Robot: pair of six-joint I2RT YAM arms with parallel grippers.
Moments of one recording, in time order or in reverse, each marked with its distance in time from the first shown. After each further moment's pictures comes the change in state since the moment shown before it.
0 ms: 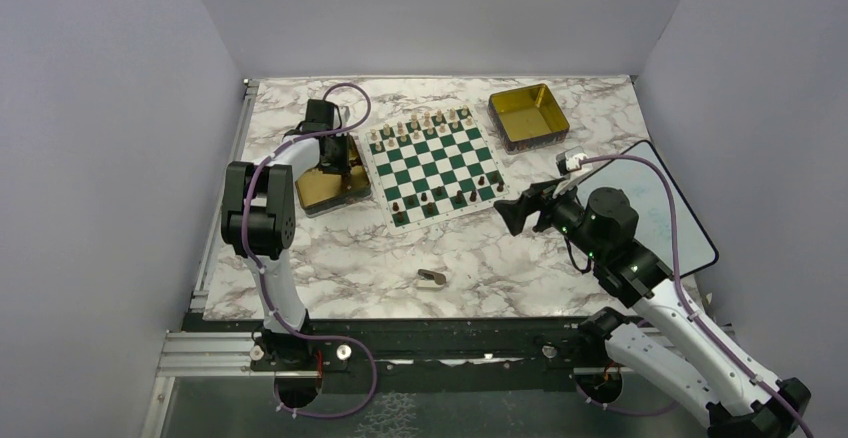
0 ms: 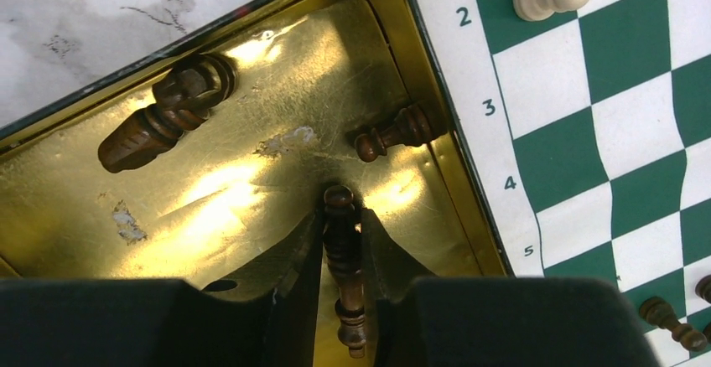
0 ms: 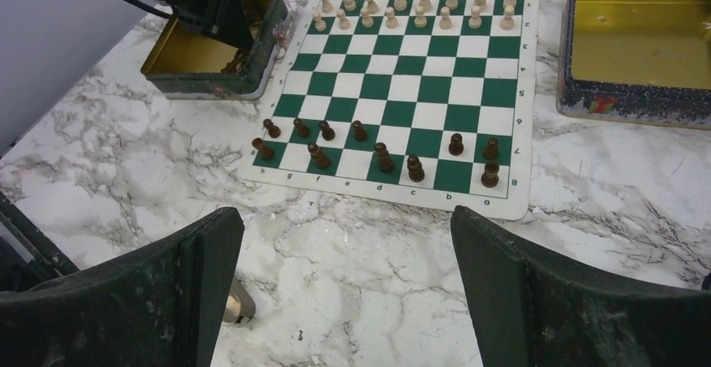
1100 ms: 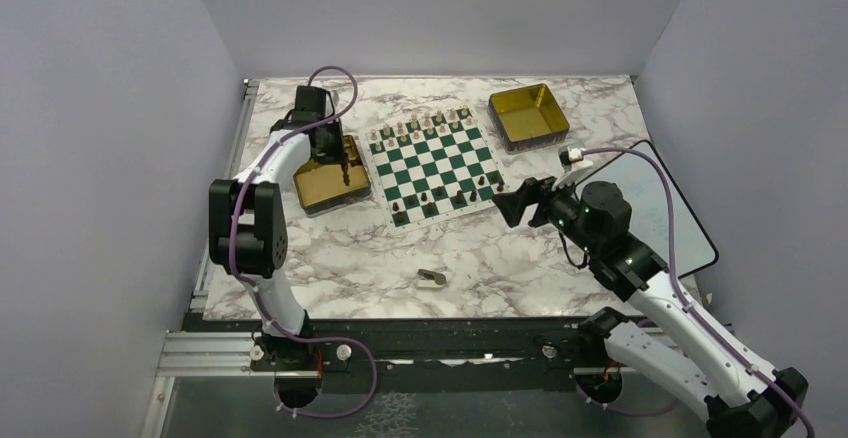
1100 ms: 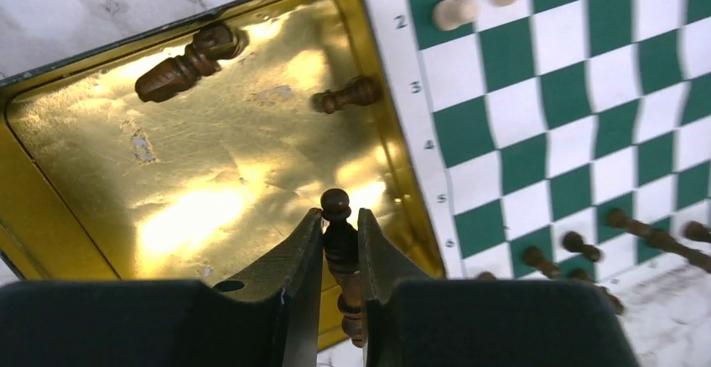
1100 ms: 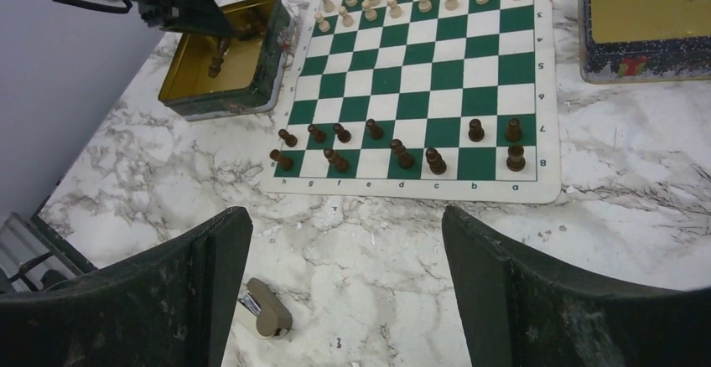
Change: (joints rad) left arm -0.004 -0.121 0.035 -0.127 -0.002 -0.140; right arm 0.000 0.044 0.017 -0.003 0.047 0.143
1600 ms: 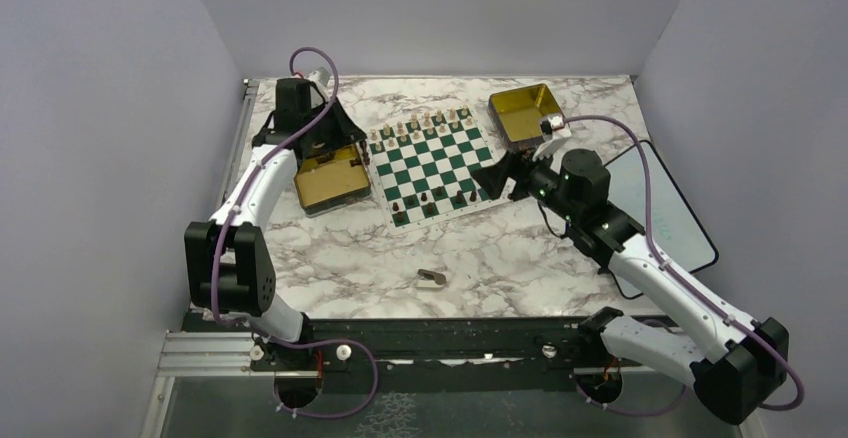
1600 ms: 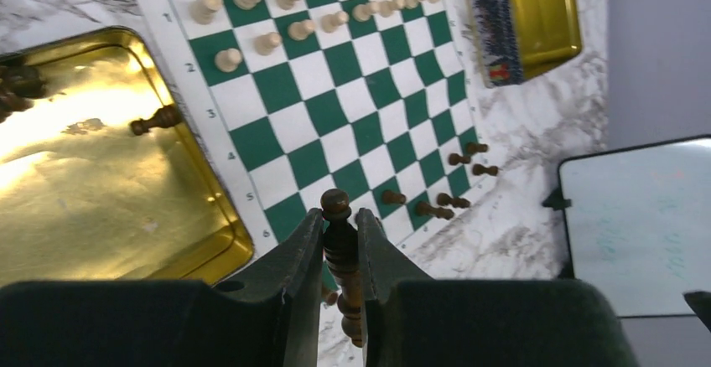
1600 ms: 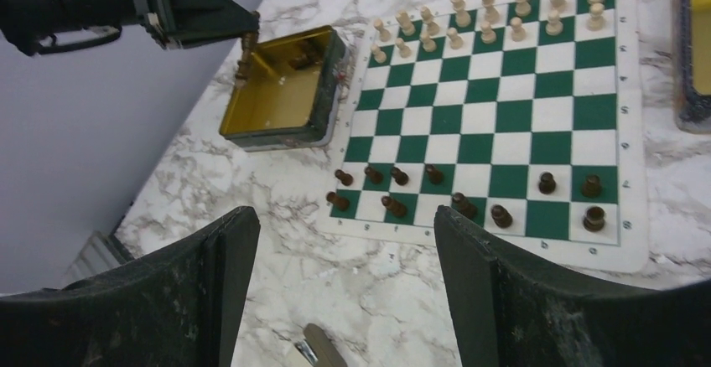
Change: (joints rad) left arm 0.000 -0.251 -0.060 0.132 0.282 -0.248; right arm 0.000 0.237 0.128 0.134 -0.093 0.085
